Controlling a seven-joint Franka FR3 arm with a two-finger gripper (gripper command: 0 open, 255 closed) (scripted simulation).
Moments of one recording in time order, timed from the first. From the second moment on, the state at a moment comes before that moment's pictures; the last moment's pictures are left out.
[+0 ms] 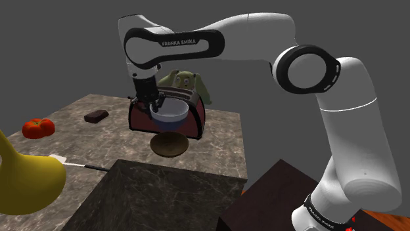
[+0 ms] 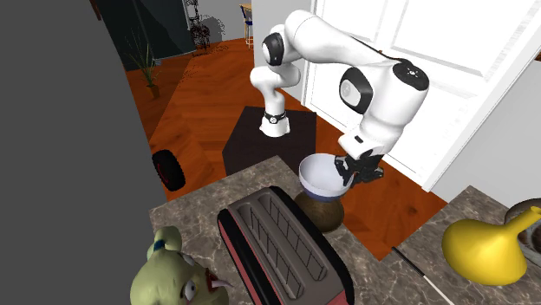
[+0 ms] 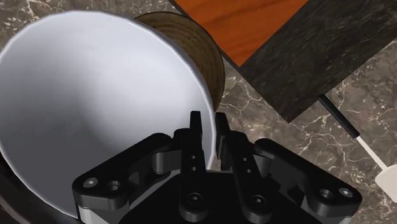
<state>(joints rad) 0.29 0.59 0.31 -1.18 -0.20 1.63 0.73</state>
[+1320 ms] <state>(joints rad) 0.28 0.64 0.30 -1.34 -0.22 1.84 0.75</state>
